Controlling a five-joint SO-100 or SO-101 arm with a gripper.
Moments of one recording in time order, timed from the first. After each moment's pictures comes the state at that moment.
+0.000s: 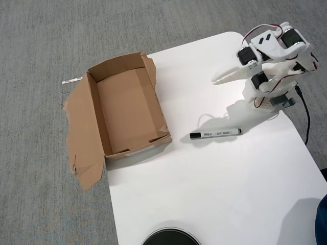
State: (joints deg) arm -2.5 180.6 138.6 64.5 1.6
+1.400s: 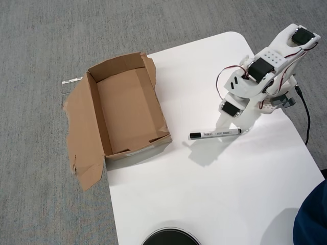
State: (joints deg) arm -25.6 136.3 132.1 64.5 -14.6
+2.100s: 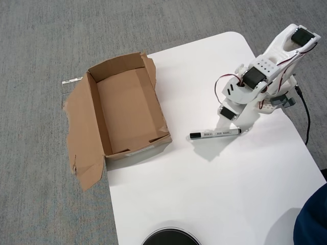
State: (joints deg) arm -24.4 132.0 141.2 58.4 -14.7
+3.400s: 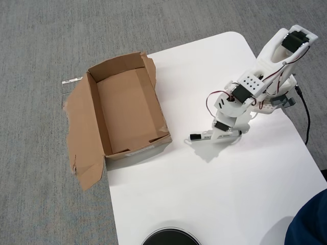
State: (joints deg) arm -25.8 115.3 141.5 43.8 -24.6
